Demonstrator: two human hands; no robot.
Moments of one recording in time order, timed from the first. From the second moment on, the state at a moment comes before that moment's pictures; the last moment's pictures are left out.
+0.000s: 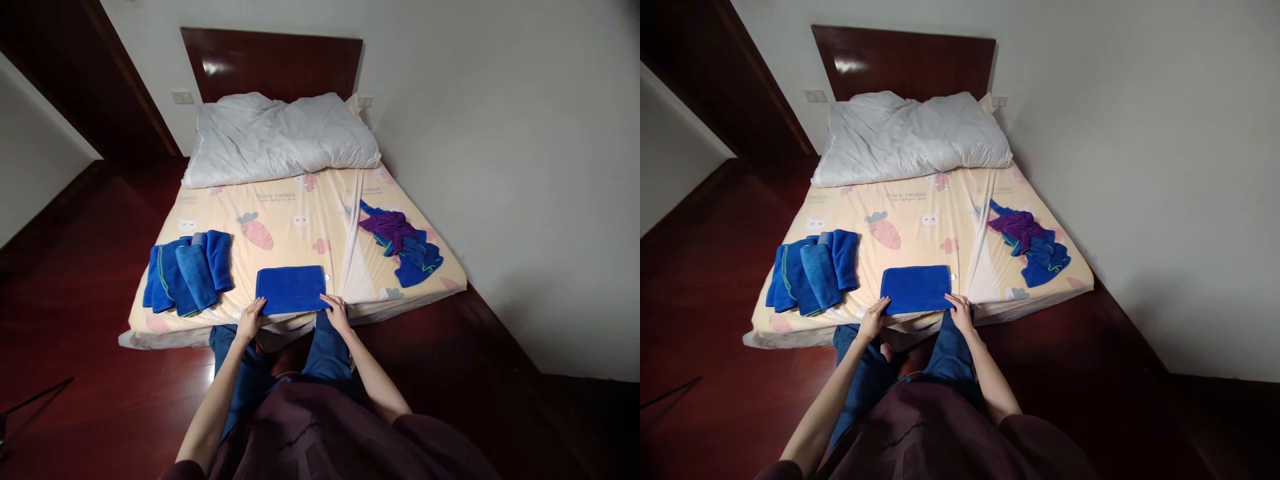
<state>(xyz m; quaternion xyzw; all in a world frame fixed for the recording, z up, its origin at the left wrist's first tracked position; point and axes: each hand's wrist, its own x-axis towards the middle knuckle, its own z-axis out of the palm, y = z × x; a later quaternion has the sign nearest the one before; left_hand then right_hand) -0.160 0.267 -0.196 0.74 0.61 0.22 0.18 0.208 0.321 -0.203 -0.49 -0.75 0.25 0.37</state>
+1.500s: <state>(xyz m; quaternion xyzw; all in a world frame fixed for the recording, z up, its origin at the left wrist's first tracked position) -0.136 0.273 -0.141 0.71 0.61 0.35 0.06 0.190 0.325 -0.163 -0.59 -0.58 0.23 0.51</state>
